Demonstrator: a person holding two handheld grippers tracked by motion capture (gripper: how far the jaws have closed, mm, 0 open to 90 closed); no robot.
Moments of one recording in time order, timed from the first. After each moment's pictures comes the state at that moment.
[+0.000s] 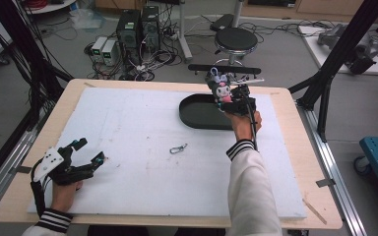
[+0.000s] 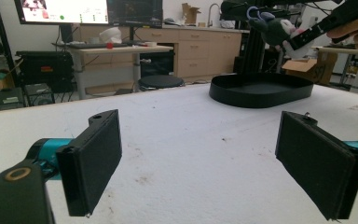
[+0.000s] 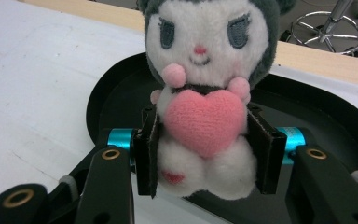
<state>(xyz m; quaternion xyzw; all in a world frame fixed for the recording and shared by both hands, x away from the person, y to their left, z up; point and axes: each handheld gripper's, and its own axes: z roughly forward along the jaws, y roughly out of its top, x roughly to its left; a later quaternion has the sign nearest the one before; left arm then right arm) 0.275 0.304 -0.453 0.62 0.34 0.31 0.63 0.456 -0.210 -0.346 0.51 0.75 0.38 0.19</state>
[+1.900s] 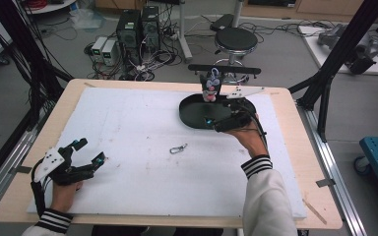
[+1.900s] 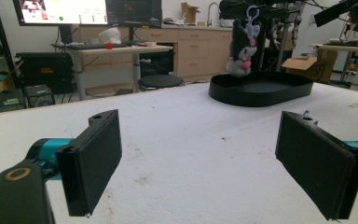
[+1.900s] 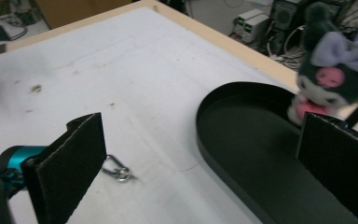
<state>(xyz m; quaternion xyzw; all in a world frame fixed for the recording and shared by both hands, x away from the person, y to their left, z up) 0.275 0.303 -0.453 0.63 0.33 0.32 0.63 0.402 -0.199 -0.328 0.30 0.81 0.47 0.15</state>
